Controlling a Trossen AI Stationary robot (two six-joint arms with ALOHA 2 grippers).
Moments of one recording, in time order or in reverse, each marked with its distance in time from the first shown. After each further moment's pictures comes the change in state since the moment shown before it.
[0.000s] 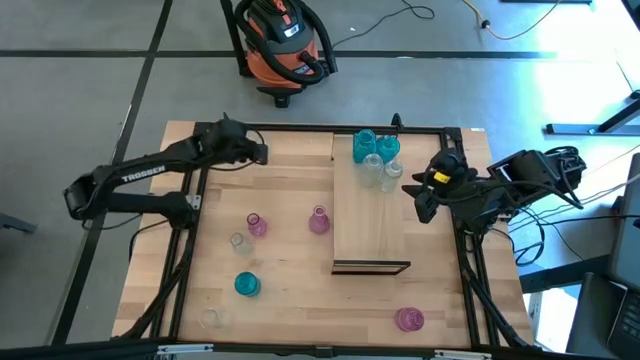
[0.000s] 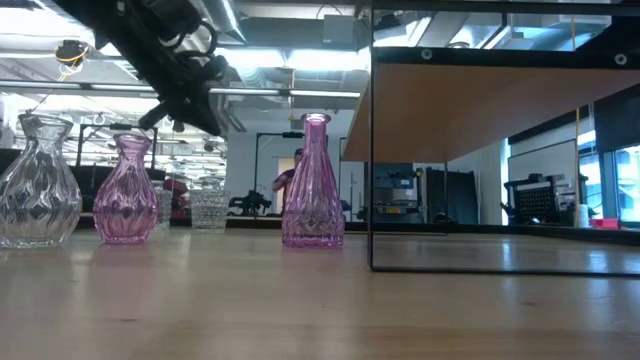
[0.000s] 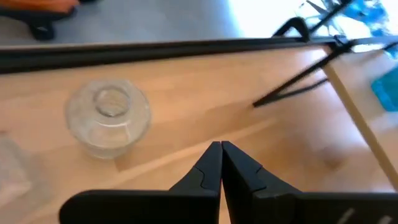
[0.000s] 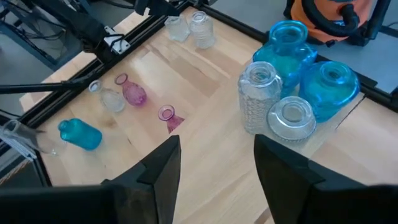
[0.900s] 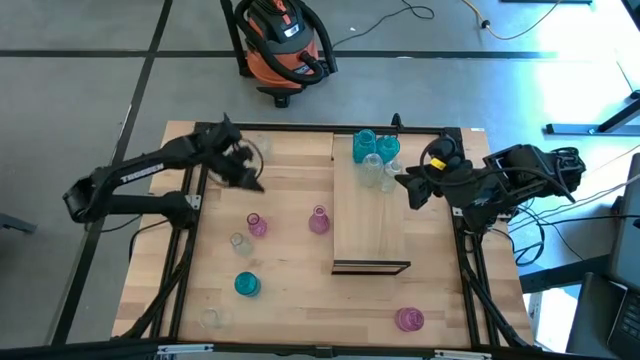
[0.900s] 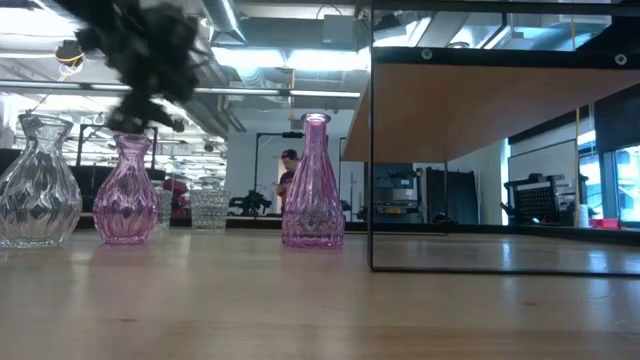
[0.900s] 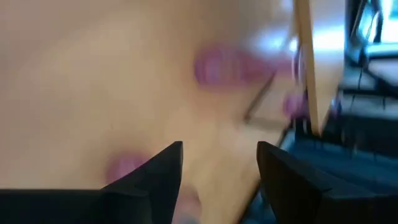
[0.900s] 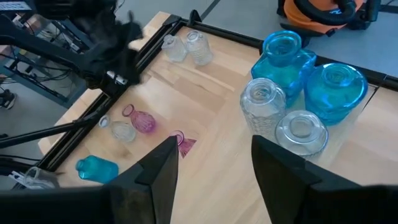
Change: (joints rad) left arm 0.018 -0.024 0.027 -0.376 0.767 0.006; right arm -0.085 0.005 0.000 0.089 -0.009 0.079
